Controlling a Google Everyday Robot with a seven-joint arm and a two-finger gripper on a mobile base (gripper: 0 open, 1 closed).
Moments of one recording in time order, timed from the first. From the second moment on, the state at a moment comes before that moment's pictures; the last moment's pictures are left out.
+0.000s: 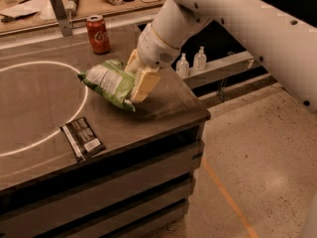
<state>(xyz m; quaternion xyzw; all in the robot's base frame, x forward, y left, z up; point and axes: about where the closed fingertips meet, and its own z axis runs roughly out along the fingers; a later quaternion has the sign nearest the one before) 0.566 0.061 0.894 -0.78 0.55 0.17 0.25</state>
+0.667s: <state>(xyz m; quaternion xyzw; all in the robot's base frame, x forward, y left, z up) 0.544 0.078 0.877 -0.78 0.55 0.18 0.23</state>
